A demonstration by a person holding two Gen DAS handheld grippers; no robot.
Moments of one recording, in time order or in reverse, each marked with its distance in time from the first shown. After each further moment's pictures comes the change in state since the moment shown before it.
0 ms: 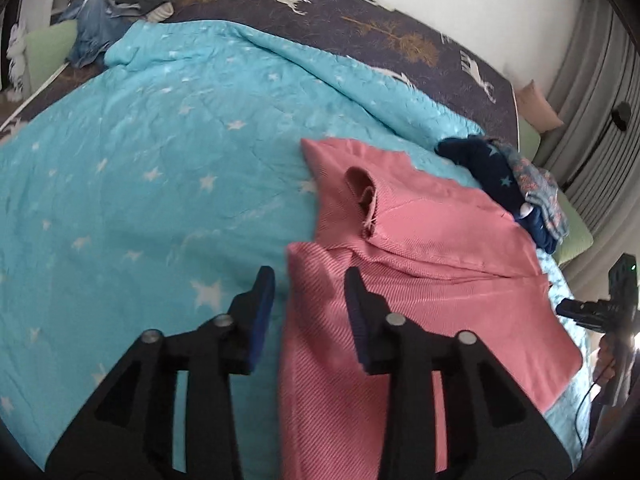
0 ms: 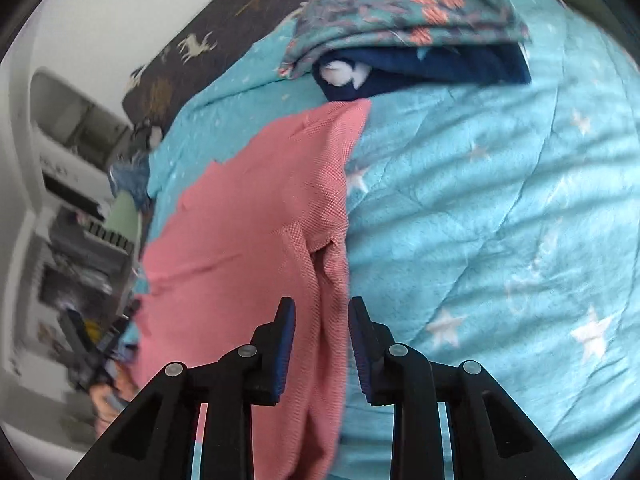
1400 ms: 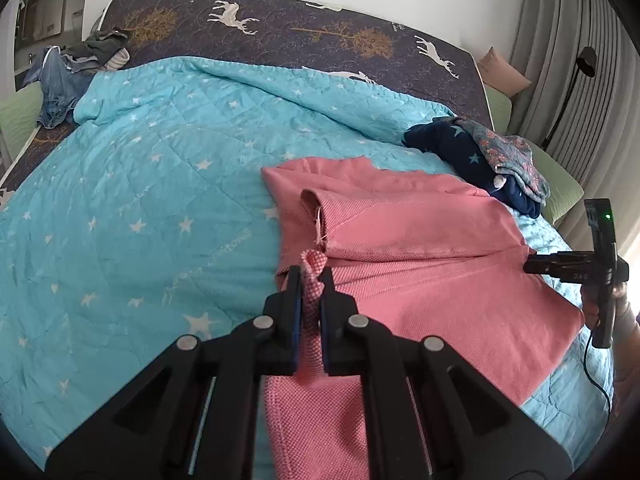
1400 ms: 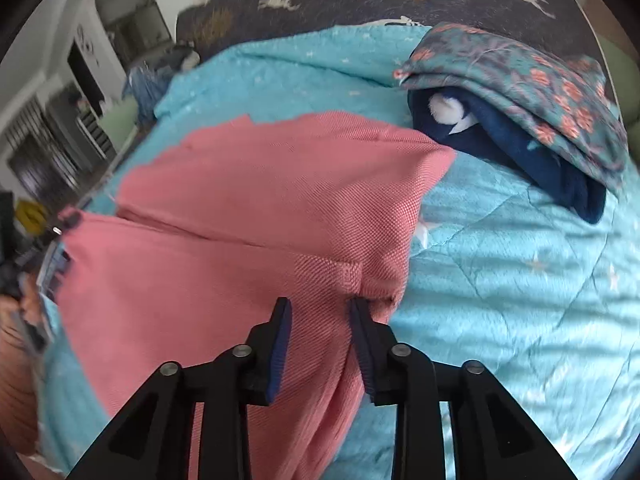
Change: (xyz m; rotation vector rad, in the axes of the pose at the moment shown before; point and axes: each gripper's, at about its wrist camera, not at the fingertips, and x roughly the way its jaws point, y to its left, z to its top) left arm -0.014 -0.035 0.015 0.221 -0.016 -0.014; right arm 0.060 0.052 0.015 -0.429 0.005 -0.166
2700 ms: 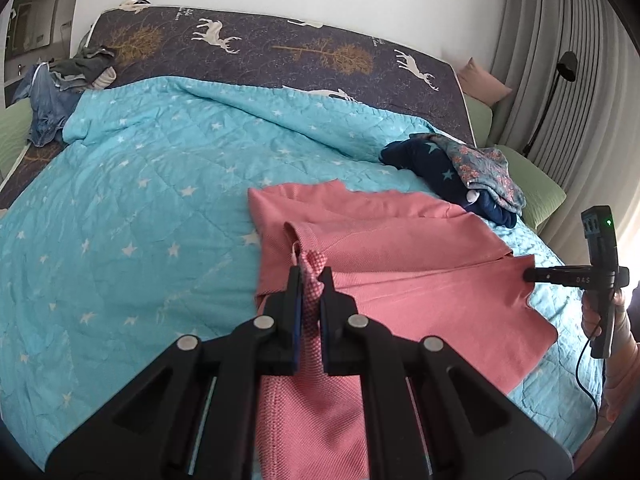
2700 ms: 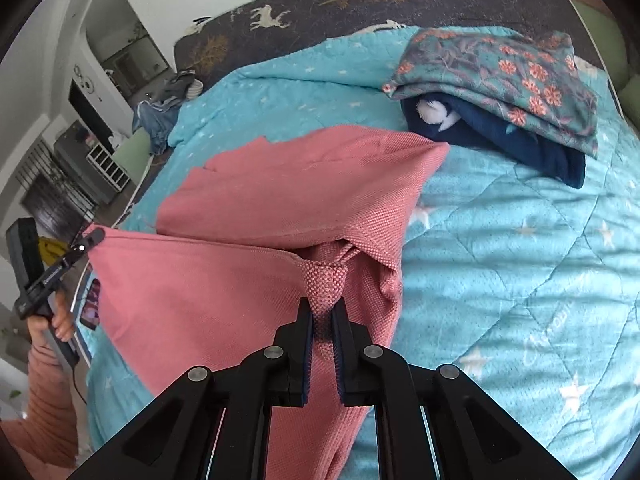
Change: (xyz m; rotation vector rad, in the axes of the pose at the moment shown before) left arm -0.027 -0.016 0.014 0.017 -0.055 -0.053; right arm -0.048 0.000 -0.013 0.119 -0.053 0.107
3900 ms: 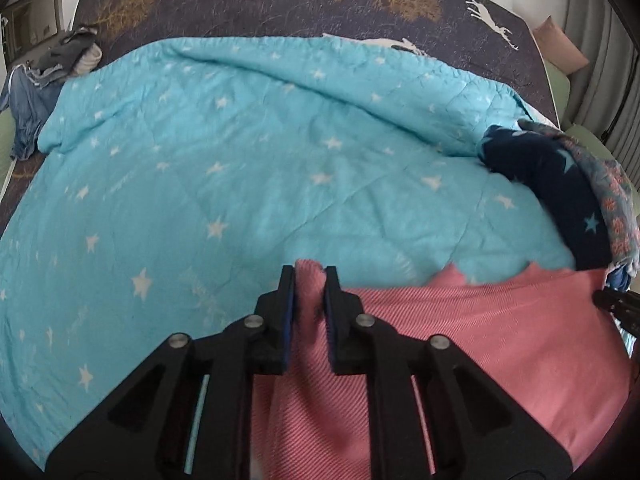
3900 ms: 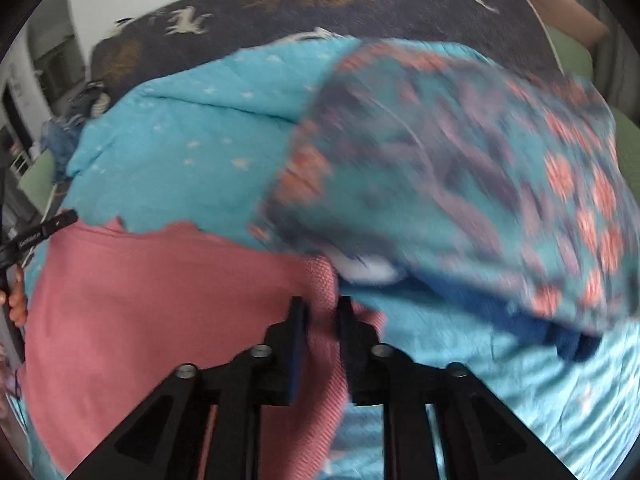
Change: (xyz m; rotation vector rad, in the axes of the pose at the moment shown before) left arm 0.229 0.026 0.107 -0.007 0.193 0.196; right arm 0.106 -0.057 0.126 0.059 -0.028 -0.324
